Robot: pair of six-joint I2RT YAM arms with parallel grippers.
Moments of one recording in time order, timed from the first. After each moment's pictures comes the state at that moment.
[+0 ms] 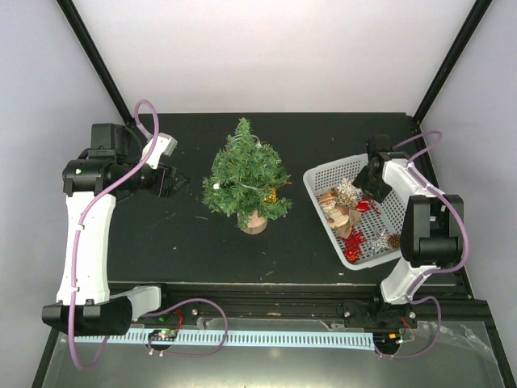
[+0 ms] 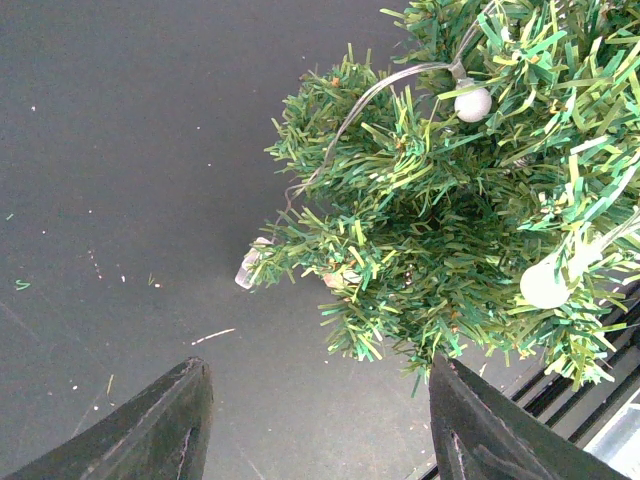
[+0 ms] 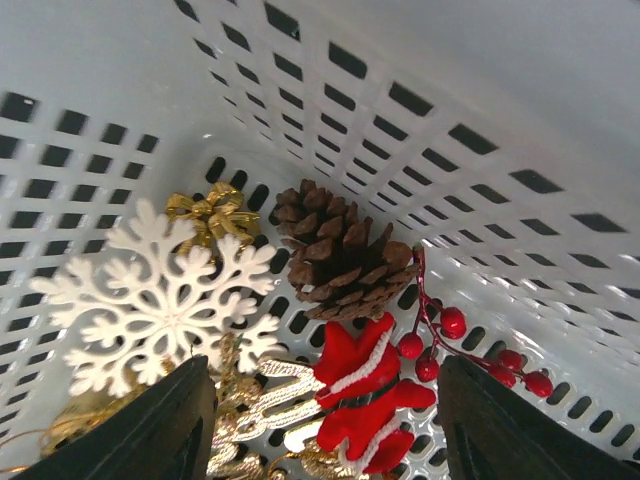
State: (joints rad) left arm 0.05 1.19 1.54 -1.31 0.58 0.31; right arm 0.03 1.70 1.21 -0.78 0.11 0.69
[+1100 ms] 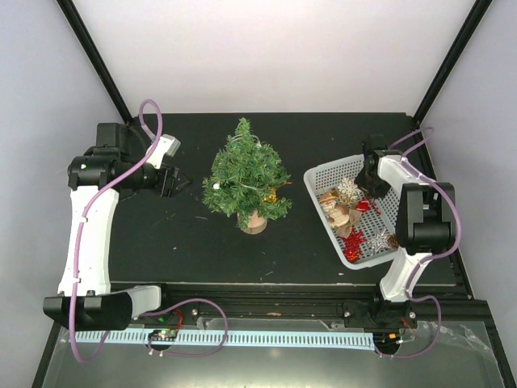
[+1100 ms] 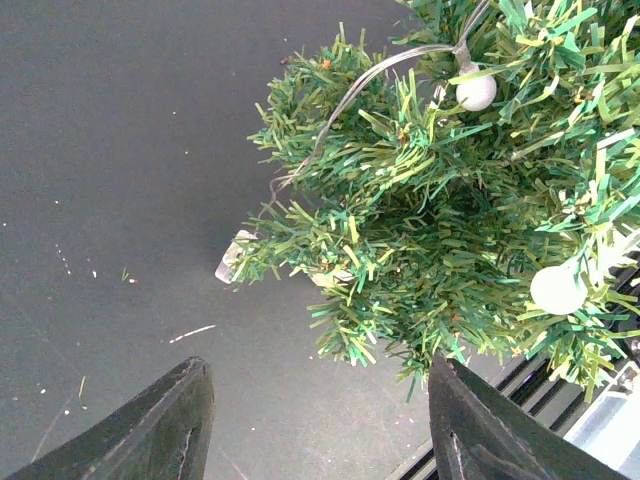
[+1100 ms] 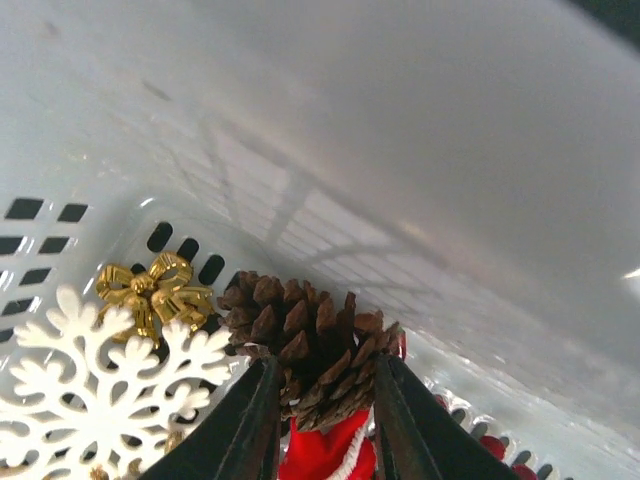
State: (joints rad) left arm 0.05 1.22 1.52 -1.31 0.61 0.32; right arm 0.03 1.85 1.27 -0.76 0.22 0.66
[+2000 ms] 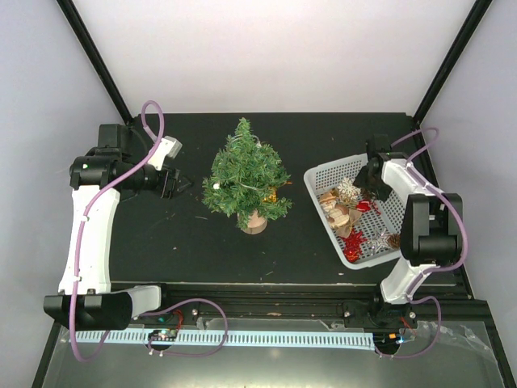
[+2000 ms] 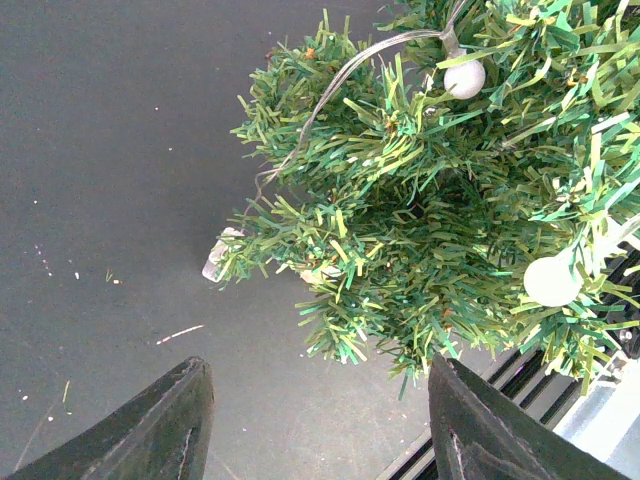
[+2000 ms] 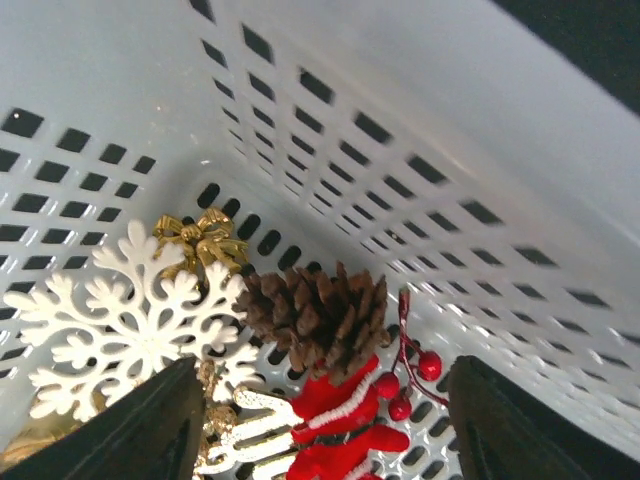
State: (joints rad) left arm 0.05 1.22 1.50 -1.31 0.64 0.34; right arm 0.03 1.72 1.19 -0.74 0.17 0.59
